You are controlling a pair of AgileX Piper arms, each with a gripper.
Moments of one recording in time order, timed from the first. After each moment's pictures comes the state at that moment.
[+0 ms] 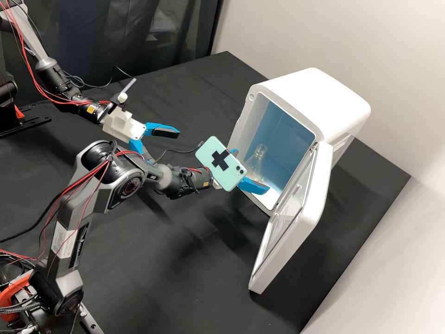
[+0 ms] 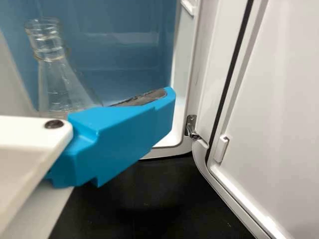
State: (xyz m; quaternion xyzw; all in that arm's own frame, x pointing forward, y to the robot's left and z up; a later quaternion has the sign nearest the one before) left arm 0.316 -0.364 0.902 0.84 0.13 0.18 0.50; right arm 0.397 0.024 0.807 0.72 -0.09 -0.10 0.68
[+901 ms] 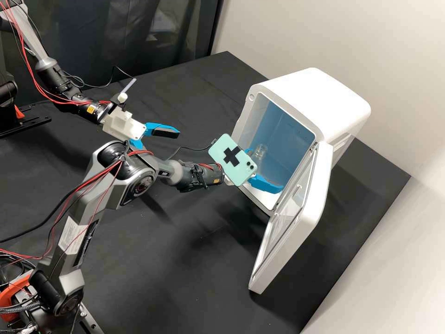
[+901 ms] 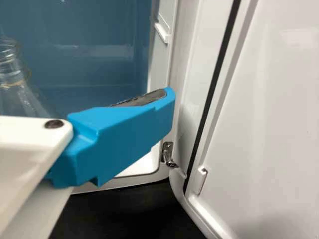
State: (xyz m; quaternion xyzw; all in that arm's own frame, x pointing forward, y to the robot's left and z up) left arm 0.316 -0.364 0.902 0.84 0.13 0.18 0.50; right arm 0.437 0.020 0.812 0.69 -0.14 -0.09 0.70
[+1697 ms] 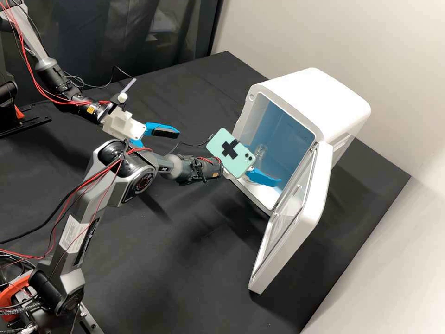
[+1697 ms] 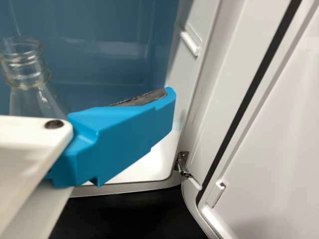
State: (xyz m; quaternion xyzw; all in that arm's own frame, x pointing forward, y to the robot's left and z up) left arm 0.316 -0.364 0.902 0.84 0.13 0.18 0.50; right arm 0.448 0.035 0.808 0.68 -0.13 -0.10 0.72
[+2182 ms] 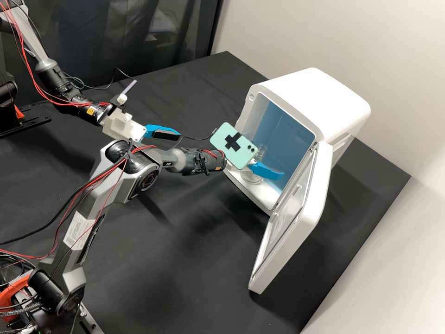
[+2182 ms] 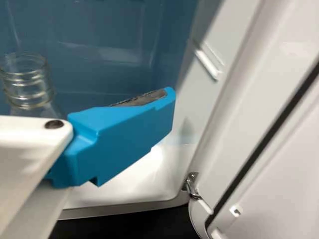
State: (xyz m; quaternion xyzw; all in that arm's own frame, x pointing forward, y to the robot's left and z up) left arm 0.323 -0.369 0.899 0.84 0.13 0.17 0.50; right arm 0.475 0.047 0.797 0.66 -0.13 -0.10 0.73
